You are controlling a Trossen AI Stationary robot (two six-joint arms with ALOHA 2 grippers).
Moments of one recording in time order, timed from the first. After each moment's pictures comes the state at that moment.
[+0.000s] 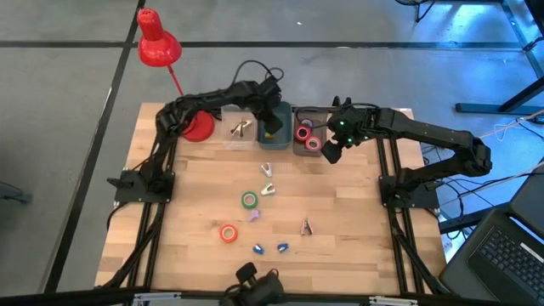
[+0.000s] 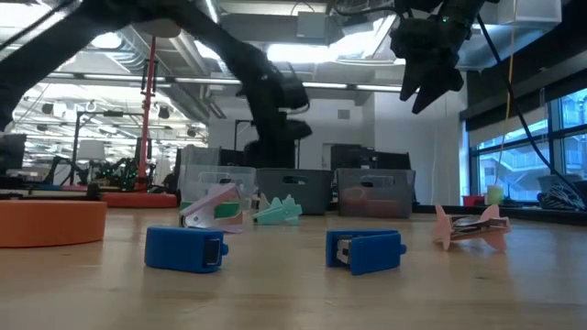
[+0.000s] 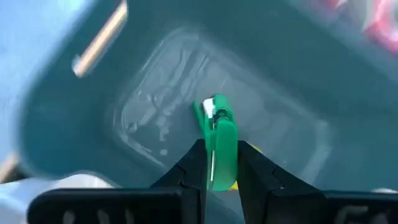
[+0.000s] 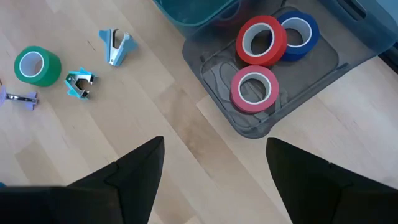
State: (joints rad) left arm 0.61 2.14 1.76 -0.78 0.08 -0.04; right arm -0.33 1.27 1.15 -0.96 0.03 0.35
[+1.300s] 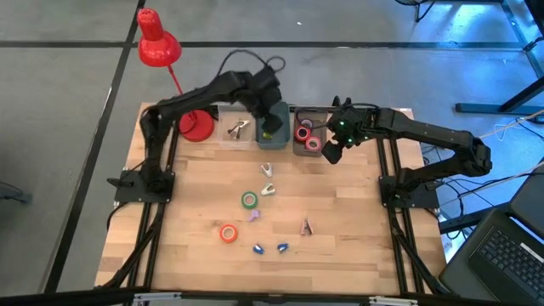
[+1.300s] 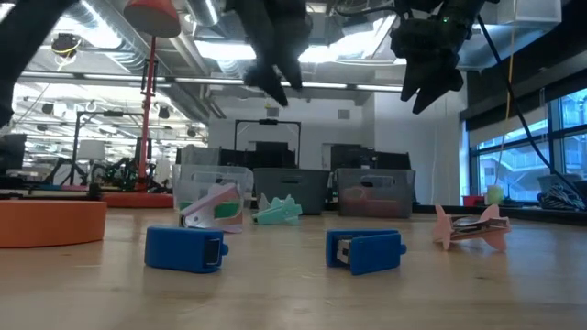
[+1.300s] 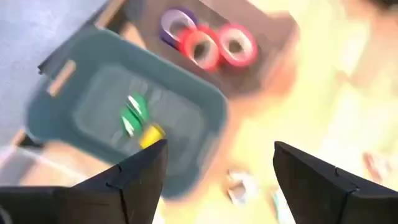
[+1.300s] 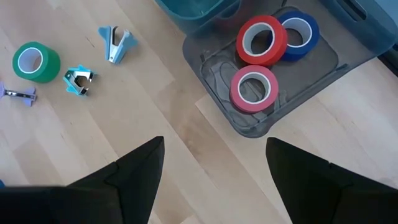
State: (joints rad) left arm 0.46 1.92 1.96 -1.10 0.13 -0.12; right arm -0.33 1.27 1.15 -0.96 0.03 0.34
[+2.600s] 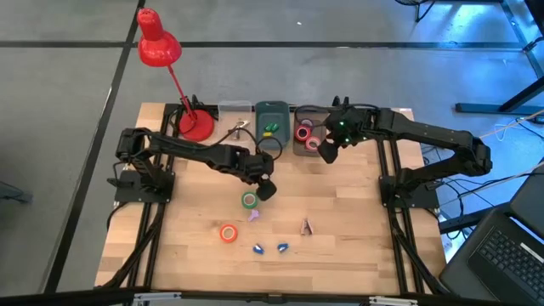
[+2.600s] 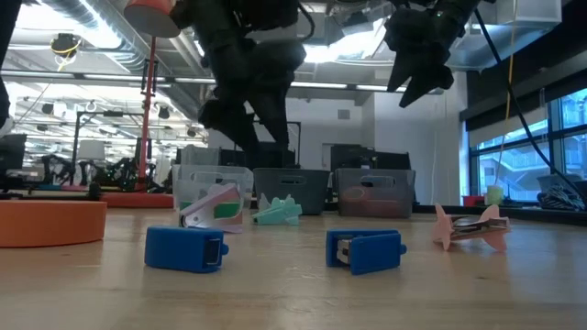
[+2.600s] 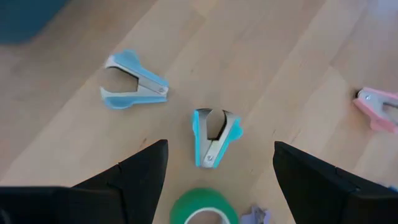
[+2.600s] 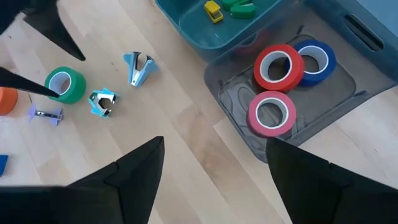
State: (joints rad) left arm 0.01 1.71 1.21 -0.56 -0.09 -0.68; right arm -0.30 1.27 1.15 -0.86 0.02 0.36
